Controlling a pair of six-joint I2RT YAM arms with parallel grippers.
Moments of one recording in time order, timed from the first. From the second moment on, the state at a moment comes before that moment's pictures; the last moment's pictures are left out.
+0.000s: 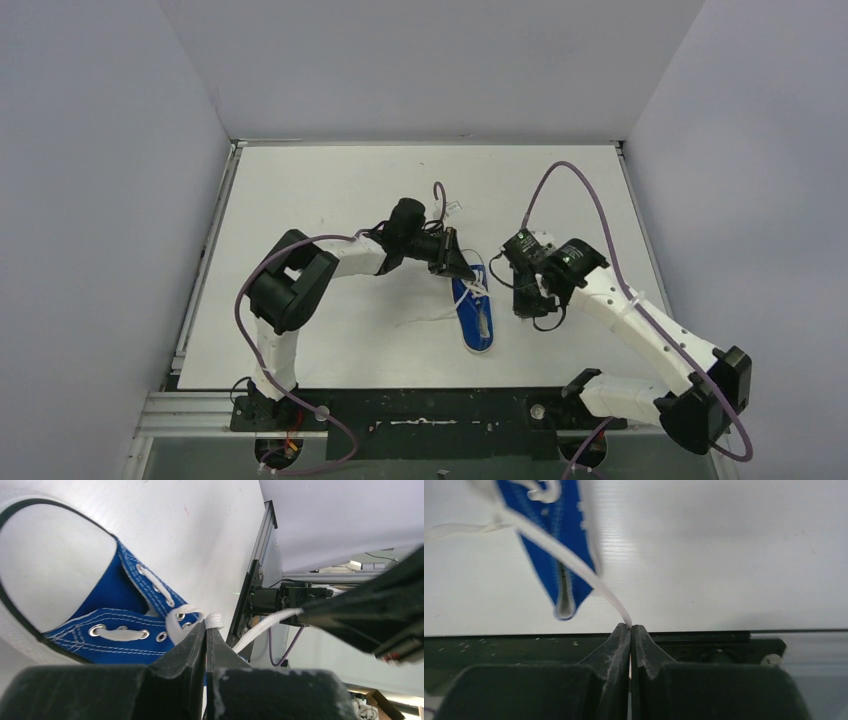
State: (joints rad) left arm -0.69 2.00 1.14 0.35 0.86 -0.82; right arm 0.73 1.12 1.06 -1.17 0.17 0.69
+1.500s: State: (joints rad) left arm -0.63 1.89 1.09 0.12 0.95 -0.63; right arm 0.30 1.31 0.69 -0.48 -0.52 0.25
